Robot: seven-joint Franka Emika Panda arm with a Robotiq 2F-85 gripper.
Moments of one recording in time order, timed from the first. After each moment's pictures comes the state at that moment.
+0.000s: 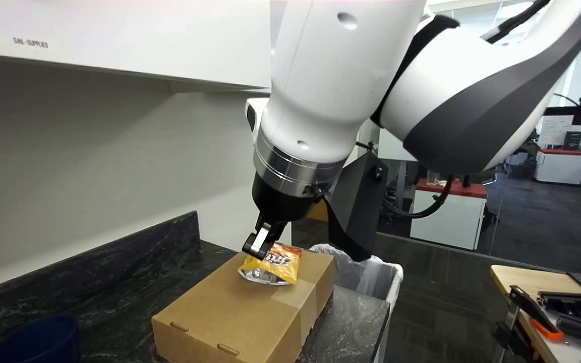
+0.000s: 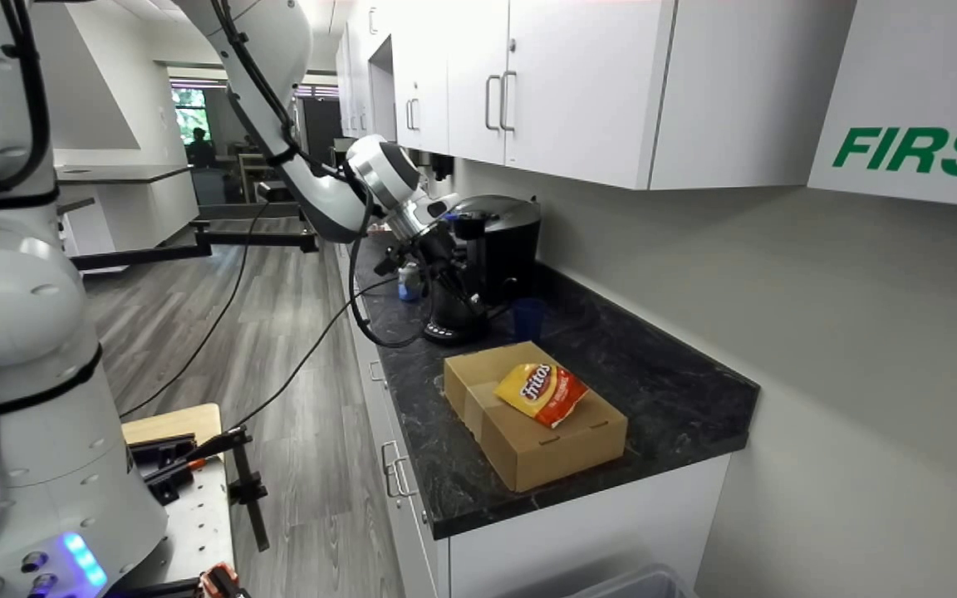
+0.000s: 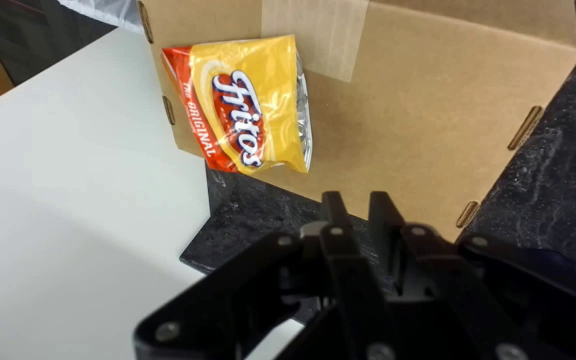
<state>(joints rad) 0.29 0.10 -0.03 -2.31 -1.05 2.51 1.10</state>
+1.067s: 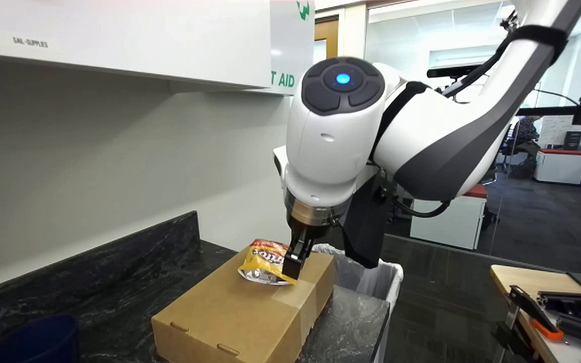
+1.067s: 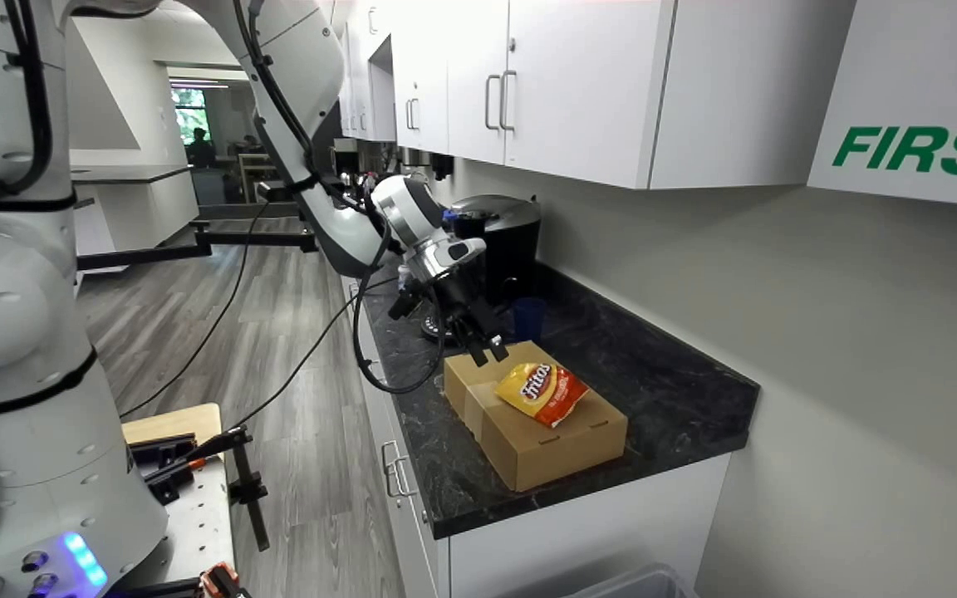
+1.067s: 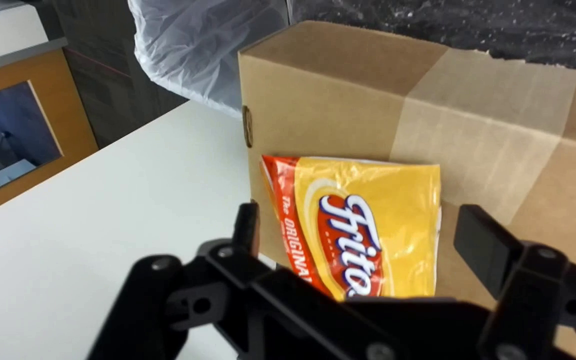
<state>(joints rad) 0.10 0.20 0.02 -2.33 -1.14 2.44 1.11</state>
